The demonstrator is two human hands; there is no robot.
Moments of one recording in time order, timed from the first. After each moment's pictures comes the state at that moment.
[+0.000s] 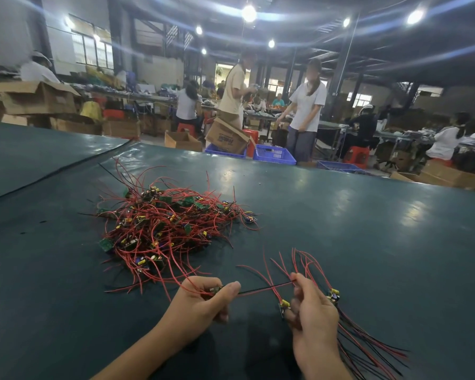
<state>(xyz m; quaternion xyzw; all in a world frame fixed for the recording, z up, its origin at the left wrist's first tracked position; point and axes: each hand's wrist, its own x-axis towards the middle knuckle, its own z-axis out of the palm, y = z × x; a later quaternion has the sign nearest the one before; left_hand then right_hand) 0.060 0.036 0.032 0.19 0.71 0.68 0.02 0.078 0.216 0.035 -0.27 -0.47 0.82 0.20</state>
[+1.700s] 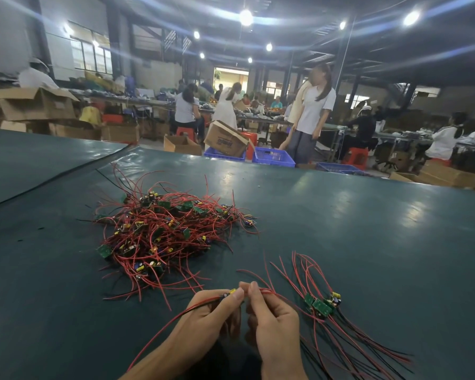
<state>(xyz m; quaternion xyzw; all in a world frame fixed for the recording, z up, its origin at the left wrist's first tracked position) 0.070 0.037 0.018 0.13 0.79 0.59 0.07 0.095 0.162 0.036 -0.12 -0.61 0.77 0.14</state>
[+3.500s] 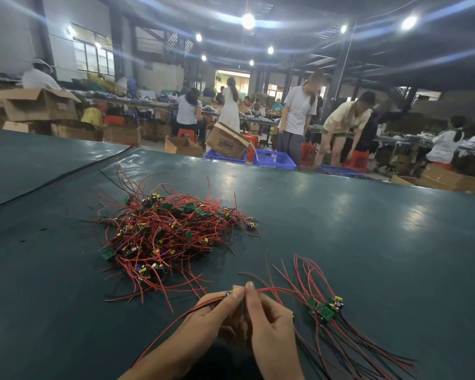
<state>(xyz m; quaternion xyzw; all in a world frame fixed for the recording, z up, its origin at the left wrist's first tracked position) 0.070 0.043 0.035 0.15 0.62 0.74 0.18 0.102 0.160 0.039 -0.03 -0.67 0.73 0.10</state>
